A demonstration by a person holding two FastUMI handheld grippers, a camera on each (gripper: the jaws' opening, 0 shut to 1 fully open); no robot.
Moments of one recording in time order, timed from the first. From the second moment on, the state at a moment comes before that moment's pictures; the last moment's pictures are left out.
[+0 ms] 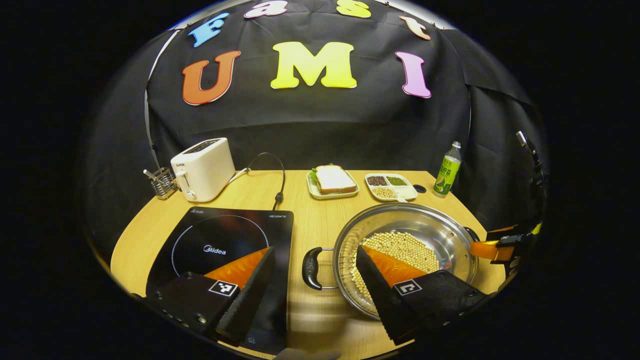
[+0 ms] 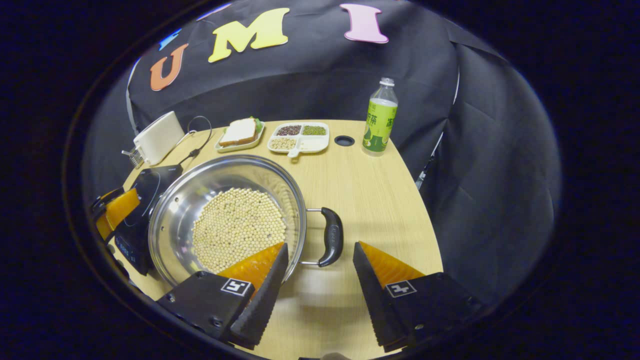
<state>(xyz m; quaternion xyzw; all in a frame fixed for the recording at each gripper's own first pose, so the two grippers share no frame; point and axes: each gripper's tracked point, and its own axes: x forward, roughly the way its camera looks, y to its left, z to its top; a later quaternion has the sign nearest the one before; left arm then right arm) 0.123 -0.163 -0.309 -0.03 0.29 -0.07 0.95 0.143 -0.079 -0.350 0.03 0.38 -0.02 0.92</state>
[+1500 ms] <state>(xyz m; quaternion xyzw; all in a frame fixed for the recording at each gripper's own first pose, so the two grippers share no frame) 0.140 -0.165 -0.365 -0.03 0.38 -0.07 0.92 0.162 -0.060 -0.352 0.03 0.43 -0.01 0.90</state>
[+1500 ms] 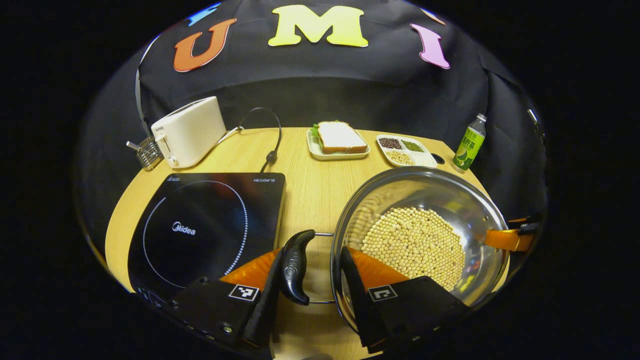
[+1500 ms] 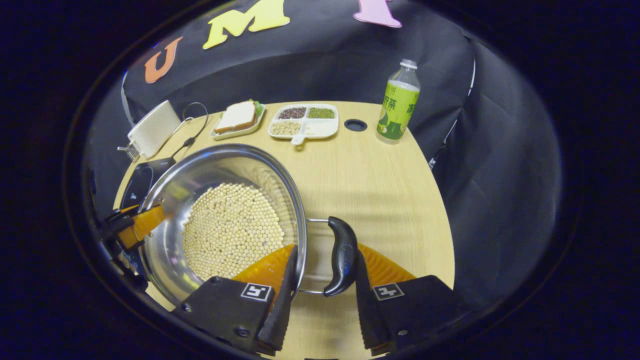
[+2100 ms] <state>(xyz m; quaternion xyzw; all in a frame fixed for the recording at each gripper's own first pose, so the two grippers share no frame) 0.131 -0.072 -0.315 -0.03 0.35 -0.05 0.94 0.146 0.029 -0.301 0.04 0.40 0.01 0.91</state>
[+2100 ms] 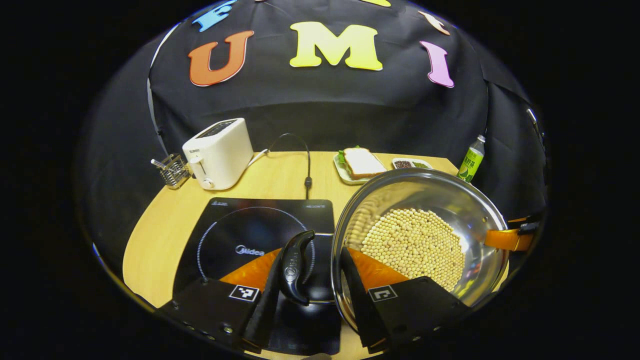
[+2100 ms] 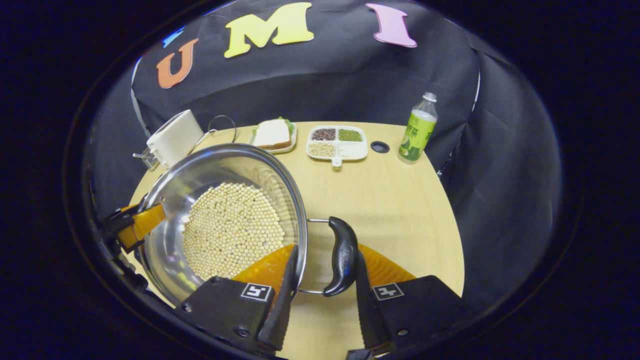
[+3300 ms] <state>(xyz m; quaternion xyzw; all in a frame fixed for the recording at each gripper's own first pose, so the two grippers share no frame) 0.147 0.123 -0.344 -0.01 0.36 -0.01 0.93 0.162 0.227 -0.310 0.04 0.43 0.03 0.90</state>
